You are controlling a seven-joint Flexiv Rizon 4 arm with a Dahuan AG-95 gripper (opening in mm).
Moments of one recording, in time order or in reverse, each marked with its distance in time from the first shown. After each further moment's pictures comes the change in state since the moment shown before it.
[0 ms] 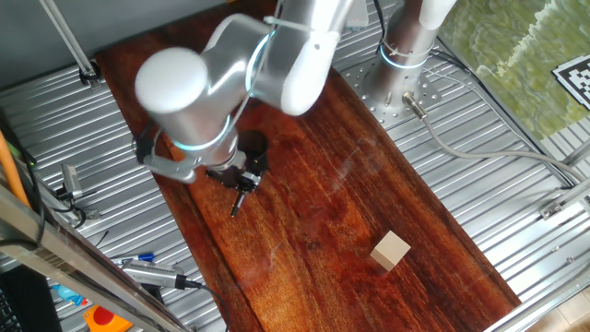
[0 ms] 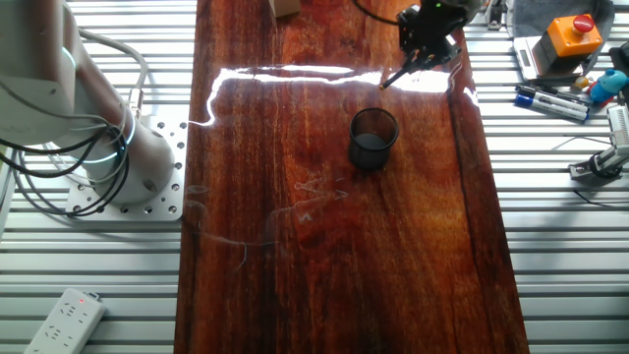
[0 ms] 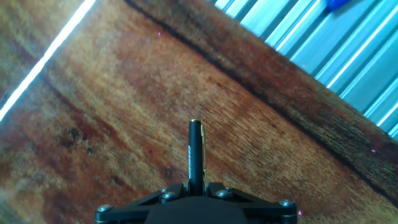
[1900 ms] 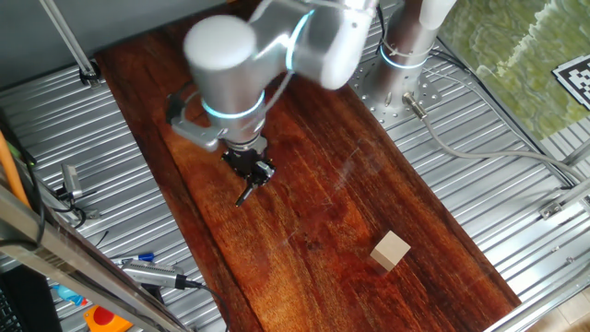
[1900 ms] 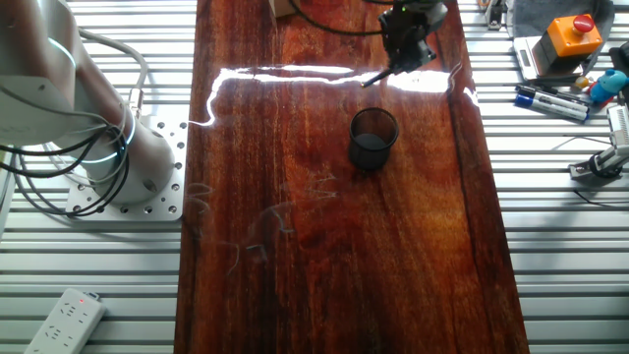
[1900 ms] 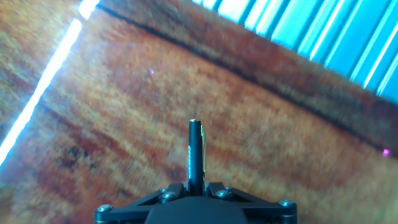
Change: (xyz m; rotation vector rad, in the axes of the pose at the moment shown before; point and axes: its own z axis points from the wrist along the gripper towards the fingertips) arm 0.016 0.012 0.003 0.068 -0.239 0.166
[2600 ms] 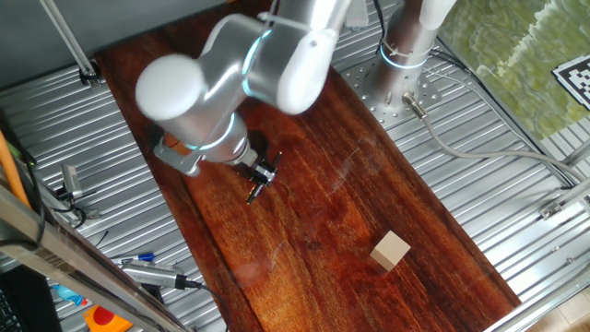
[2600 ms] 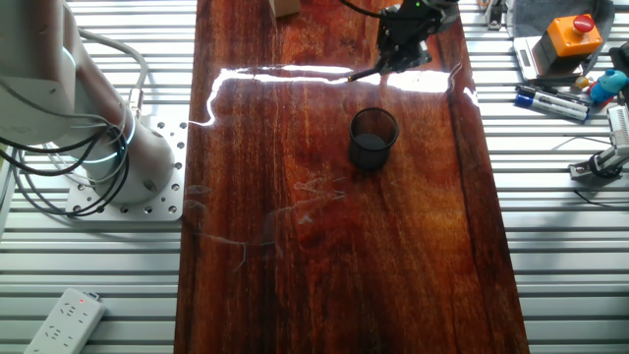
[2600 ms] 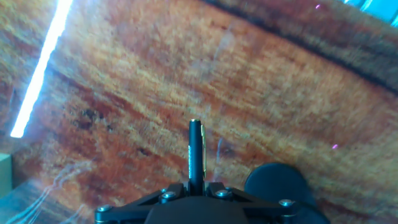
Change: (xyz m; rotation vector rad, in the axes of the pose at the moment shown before) arm 0.018 0.012 -0.006 -0.094 0.293 0.074
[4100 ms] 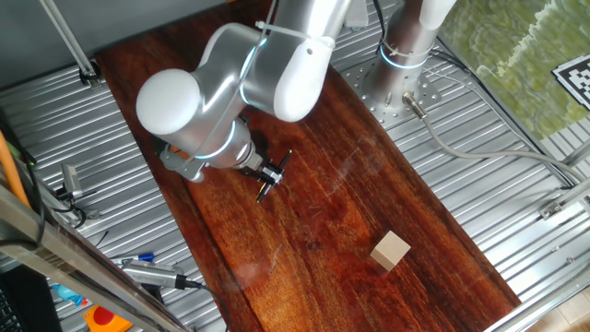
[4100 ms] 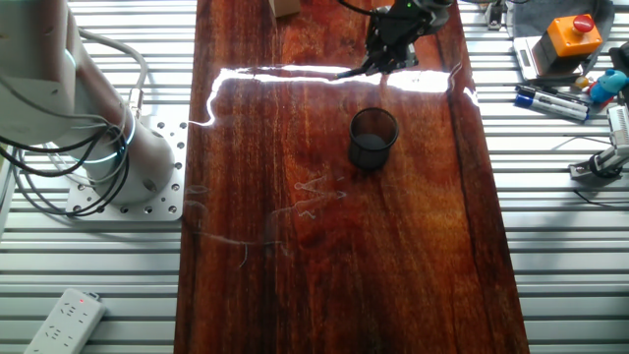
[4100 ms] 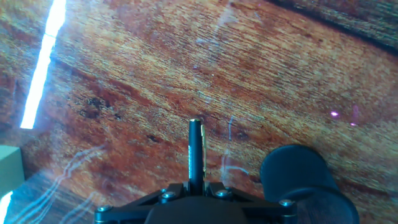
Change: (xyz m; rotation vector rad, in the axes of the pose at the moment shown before) arm 0.029 0.015 0.017 -0.041 0.123 0.053
